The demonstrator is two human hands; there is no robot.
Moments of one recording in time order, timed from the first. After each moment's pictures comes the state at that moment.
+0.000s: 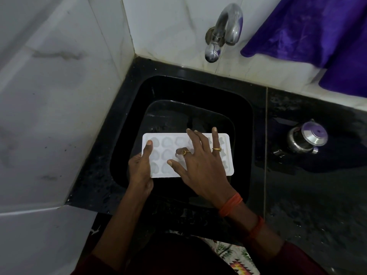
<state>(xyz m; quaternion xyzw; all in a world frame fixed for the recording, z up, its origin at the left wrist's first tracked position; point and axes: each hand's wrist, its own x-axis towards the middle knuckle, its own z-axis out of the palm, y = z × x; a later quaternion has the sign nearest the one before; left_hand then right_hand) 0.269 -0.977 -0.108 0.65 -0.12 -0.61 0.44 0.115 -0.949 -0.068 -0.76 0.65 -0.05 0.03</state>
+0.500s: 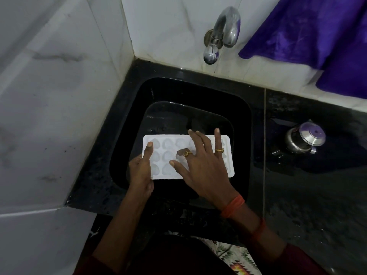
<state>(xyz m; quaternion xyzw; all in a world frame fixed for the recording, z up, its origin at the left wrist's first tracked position) 0.268 -0.975 -0.110 0.65 -0.12 -0.61 0.44 0.111 -0.946 -0.068 -0.76 0.65 -0.07 0.01</state>
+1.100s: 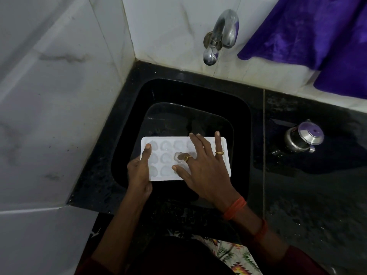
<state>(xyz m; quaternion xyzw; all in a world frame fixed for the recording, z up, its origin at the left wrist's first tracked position) 0.274 -0.966 -0.109 0.64 -0.13 -0.61 0.45 0.109 -0.935 -0.063 -0.77 0.64 -0.02 0.04</state>
